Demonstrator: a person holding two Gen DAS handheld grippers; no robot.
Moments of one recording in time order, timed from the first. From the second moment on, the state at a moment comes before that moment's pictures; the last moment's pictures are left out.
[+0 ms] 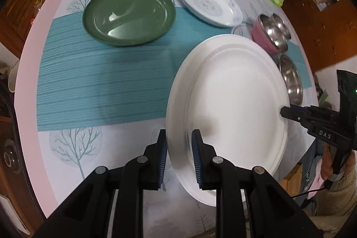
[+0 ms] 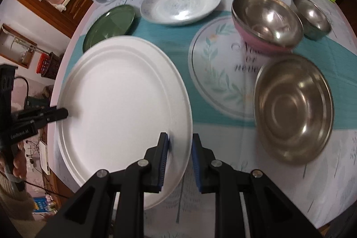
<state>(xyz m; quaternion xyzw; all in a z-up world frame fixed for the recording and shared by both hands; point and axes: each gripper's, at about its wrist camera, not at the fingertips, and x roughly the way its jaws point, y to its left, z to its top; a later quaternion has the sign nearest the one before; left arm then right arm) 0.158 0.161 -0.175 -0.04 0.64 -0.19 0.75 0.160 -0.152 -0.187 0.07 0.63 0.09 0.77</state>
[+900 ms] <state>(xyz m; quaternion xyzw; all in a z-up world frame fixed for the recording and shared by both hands) 0.075 0.164 -0.240 0.00 0.70 -0.10 0.71 0.087 -0.137 -0.240 0.01 0.68 0.12 0.72</state>
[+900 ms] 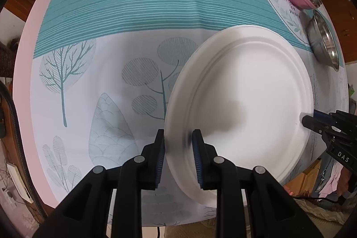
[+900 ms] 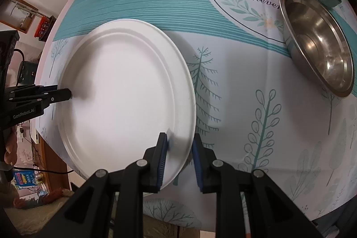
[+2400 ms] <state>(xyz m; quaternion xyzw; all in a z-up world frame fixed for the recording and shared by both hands) 0.073 0.111 -0.180 0.03 0.61 -0.05 0.79 0.074 -0.151 -0.220 0.04 0.66 0.11 0.74</state>
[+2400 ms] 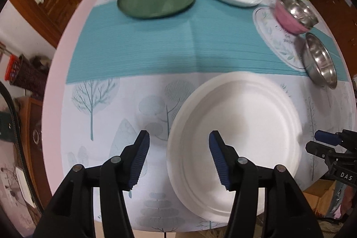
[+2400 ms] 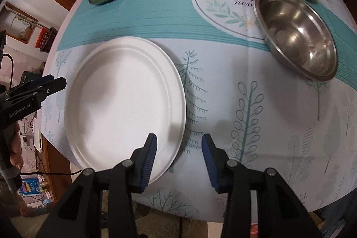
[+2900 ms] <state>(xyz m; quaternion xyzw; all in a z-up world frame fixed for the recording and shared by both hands) 0.033 0.071 -0.104 0.05 0.53 -0.07 0.85 0.050 -0.160 -0.150 0.04 0.55 0.13 0.82</state>
